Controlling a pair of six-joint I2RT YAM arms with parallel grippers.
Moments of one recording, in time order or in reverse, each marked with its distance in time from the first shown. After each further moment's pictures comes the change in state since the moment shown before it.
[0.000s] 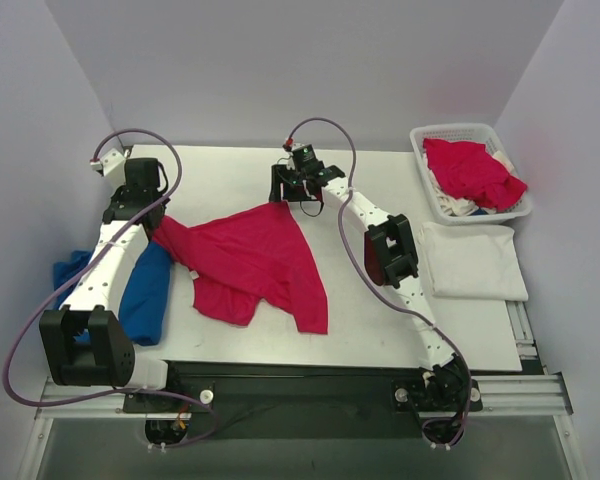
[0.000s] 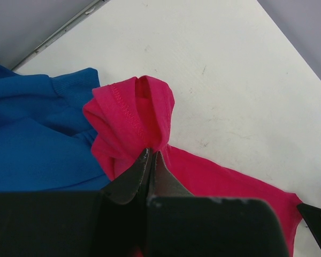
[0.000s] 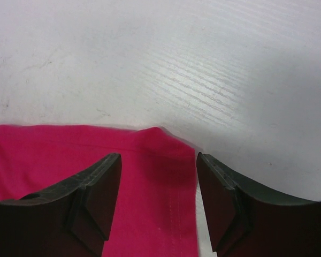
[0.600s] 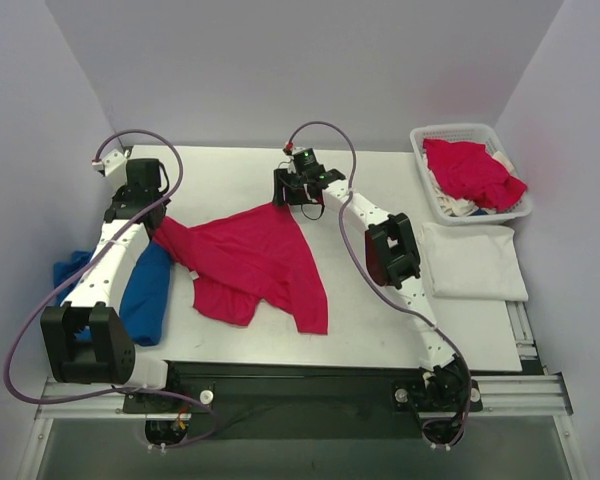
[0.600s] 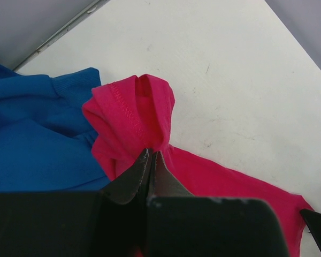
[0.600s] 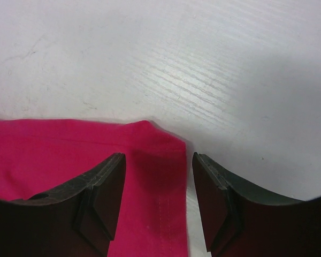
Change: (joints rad) left arm 0.000 0.014 0.000 0.004 -0.009 0.011; right arm 0.000 -0.035 -0.094 0.054 0.019 -0.031
